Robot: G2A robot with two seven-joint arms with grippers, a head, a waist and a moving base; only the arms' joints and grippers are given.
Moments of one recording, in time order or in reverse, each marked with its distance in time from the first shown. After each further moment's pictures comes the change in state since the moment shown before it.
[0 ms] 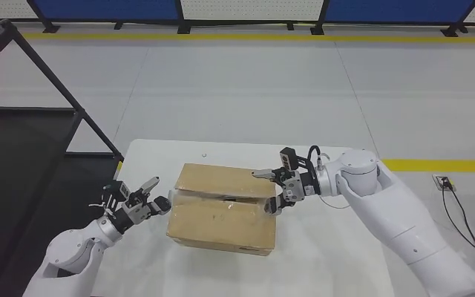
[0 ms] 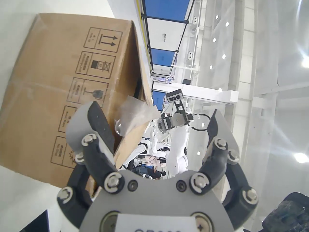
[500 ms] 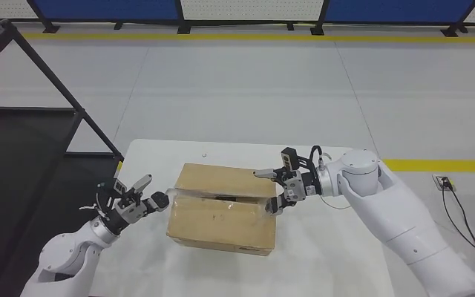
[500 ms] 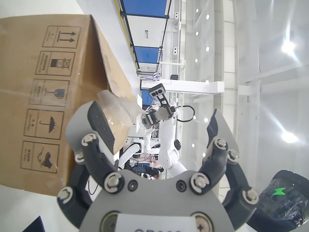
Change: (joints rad) left arm 0.034 -0.001 -0.038 -0.058 -0.068 -0.067 -0.021; right arm -0.007 -0.003 0.017 0.009 -0.011 0.000 0.013
